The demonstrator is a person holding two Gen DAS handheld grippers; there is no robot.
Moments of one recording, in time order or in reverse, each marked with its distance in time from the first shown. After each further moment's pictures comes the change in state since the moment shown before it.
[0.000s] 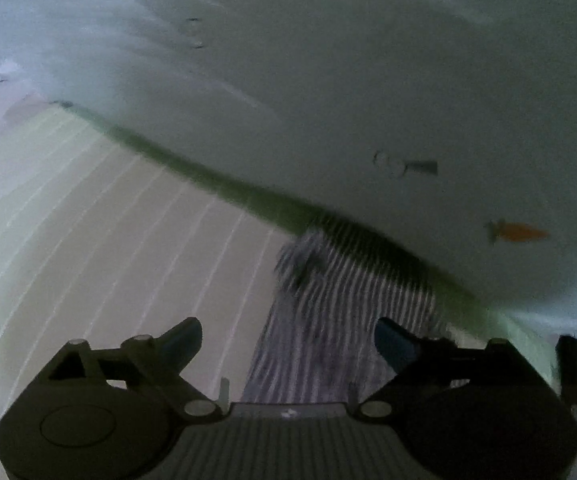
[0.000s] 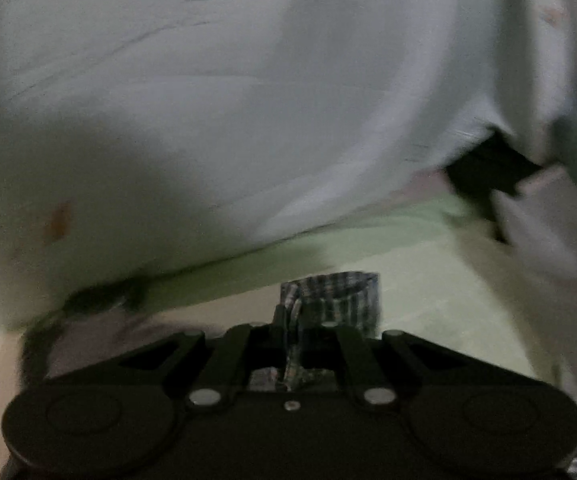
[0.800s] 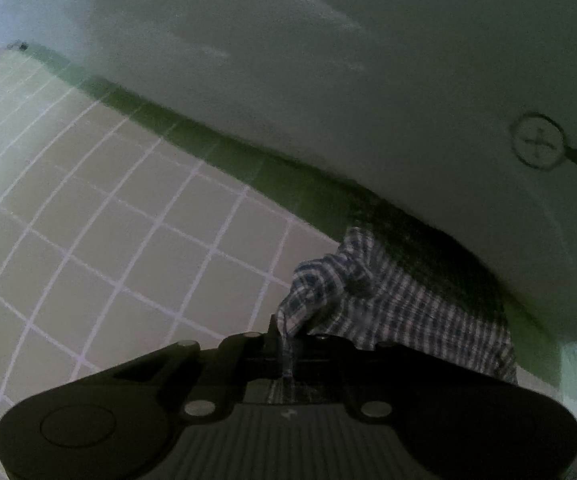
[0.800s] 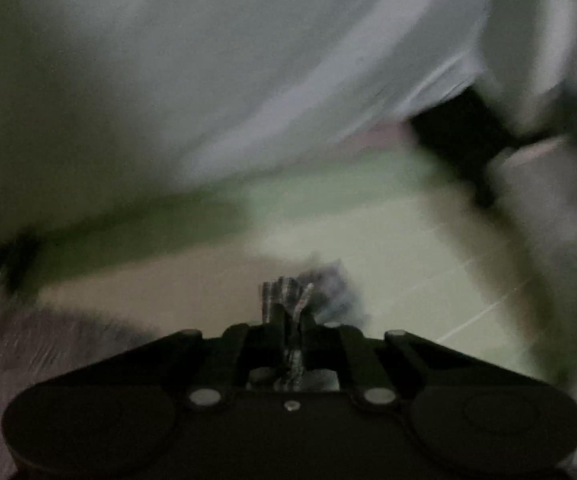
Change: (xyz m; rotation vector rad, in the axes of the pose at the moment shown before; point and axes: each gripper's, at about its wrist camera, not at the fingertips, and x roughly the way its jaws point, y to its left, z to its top) left arm 0.148 0.003 0.054 -0.068 0.128 0.017; right arm 0.095 -0.022 0.003 0.020 0.093 -0.371
